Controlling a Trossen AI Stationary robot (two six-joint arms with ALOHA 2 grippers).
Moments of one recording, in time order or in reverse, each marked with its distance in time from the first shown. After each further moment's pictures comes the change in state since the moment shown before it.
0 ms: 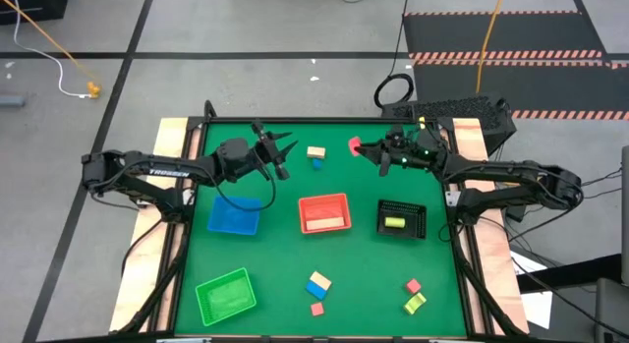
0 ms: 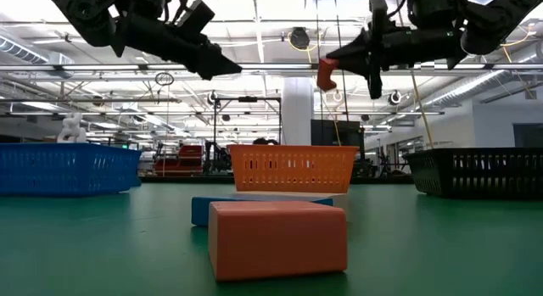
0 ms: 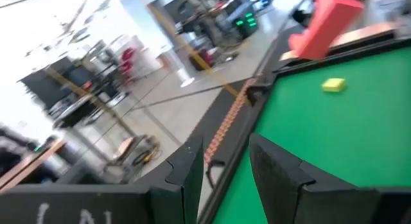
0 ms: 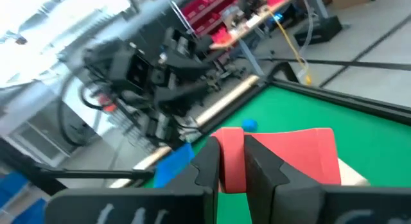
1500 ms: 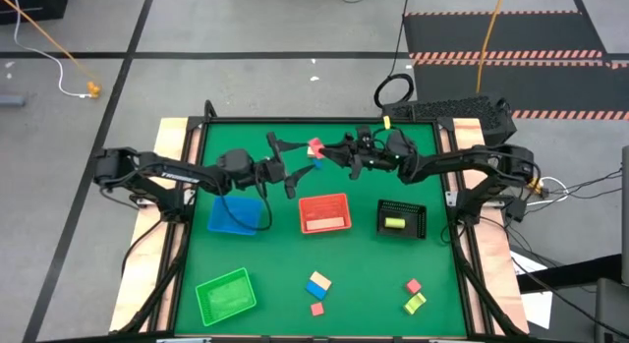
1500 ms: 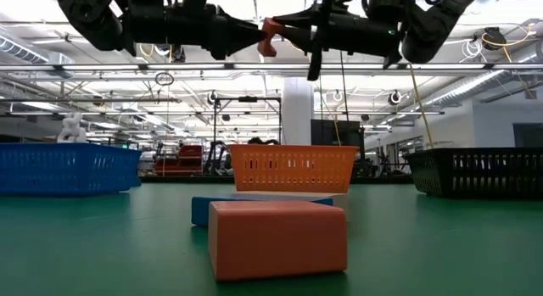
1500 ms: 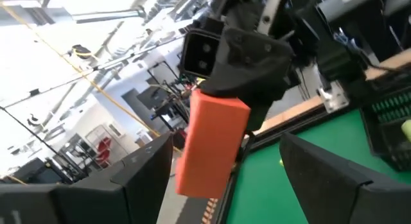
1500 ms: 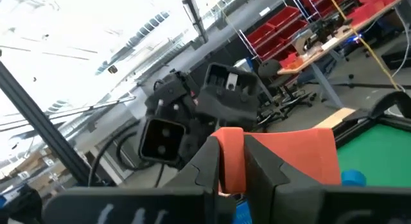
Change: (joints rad) left arm -0.118 0.116 0.018 0.311 0.174 0.183; right arm 0.157 0.449 0.275 0.440 0.006 0.101
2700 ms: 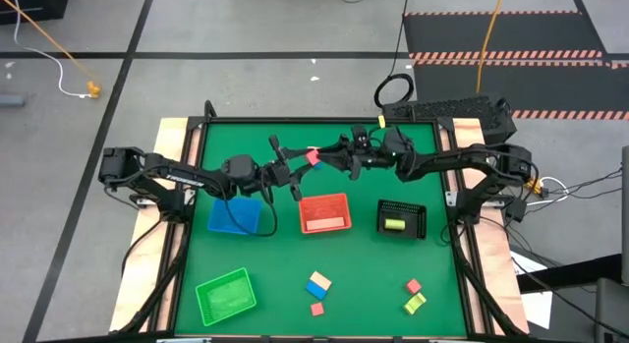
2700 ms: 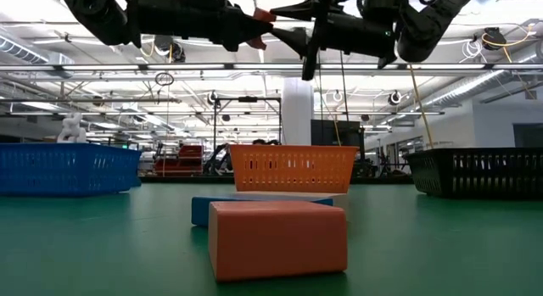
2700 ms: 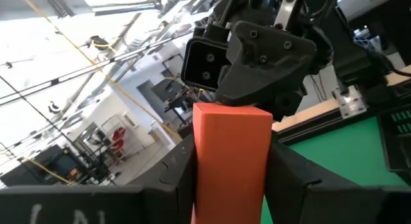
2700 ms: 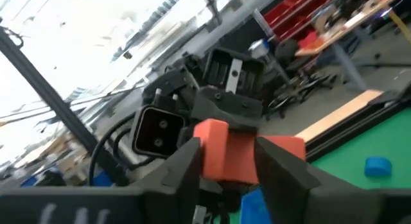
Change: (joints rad) left arm -0.077 0.046 0.059 0.021 -0.153 -0.010; right arm -0.031 0.013 0.028 -0.042 -0.121 0.029
